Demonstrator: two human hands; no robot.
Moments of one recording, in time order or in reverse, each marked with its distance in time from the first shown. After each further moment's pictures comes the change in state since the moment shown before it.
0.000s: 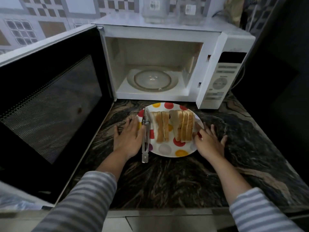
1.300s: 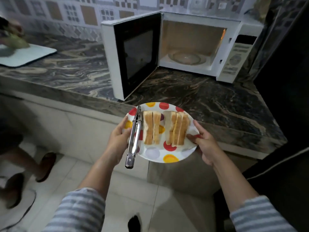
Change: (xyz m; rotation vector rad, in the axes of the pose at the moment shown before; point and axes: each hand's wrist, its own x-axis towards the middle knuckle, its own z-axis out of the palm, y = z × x) left_hand -0.365 -0.036 -0.002 -1.328 0.259 -0.329; right_hand -0.286 0.029 -0.003 1.342 -0.519 -0.038
